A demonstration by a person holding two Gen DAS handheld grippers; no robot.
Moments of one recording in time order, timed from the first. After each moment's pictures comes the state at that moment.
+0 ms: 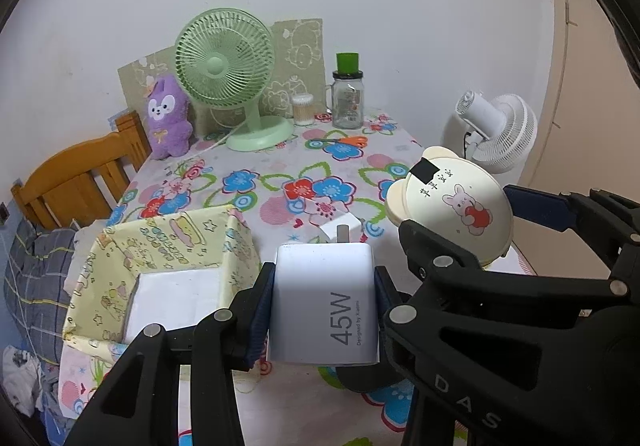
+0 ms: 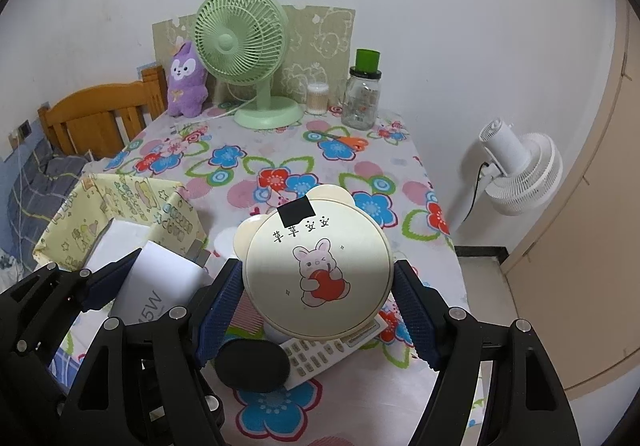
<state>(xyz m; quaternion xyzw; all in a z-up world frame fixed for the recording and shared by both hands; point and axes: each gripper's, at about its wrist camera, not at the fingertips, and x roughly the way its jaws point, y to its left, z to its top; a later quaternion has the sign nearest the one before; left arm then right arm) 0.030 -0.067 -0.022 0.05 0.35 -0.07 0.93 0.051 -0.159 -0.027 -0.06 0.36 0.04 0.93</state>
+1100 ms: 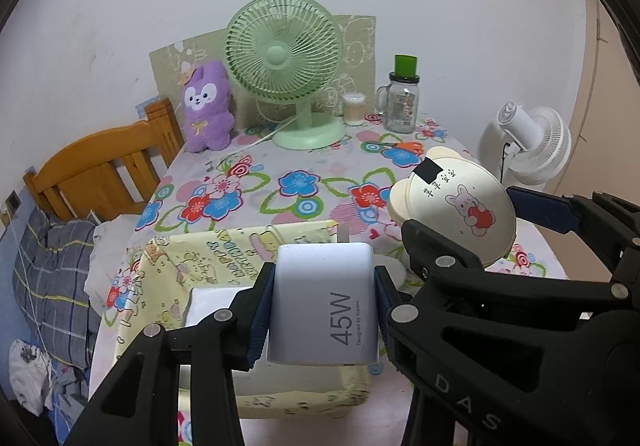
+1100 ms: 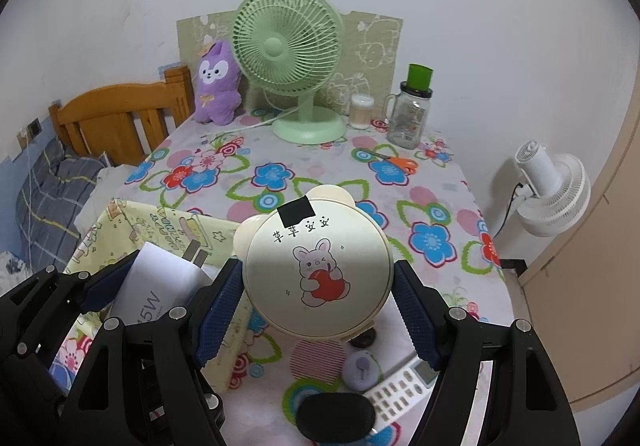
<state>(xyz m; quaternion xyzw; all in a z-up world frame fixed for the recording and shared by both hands) 0.067 0.016 -0.018 0.04 0.36 -0.04 0.93 0.094 -0.073 -0.023 -0.06 0.36 0.07 0.93</state>
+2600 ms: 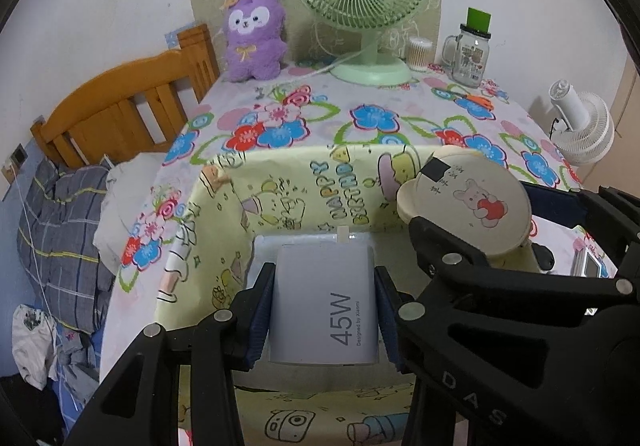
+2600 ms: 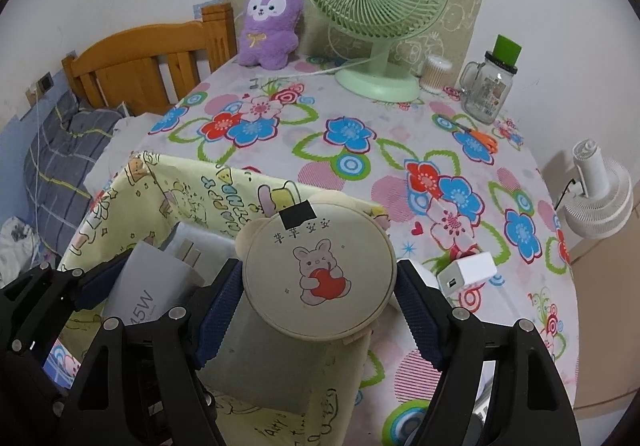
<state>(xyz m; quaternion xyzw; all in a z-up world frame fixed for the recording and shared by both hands) 0.095 0.104 -0.078 0.02 0.45 0.00 0.89 0.138 0.023 -0.085 -0.09 0.44 0.10 0.89</state>
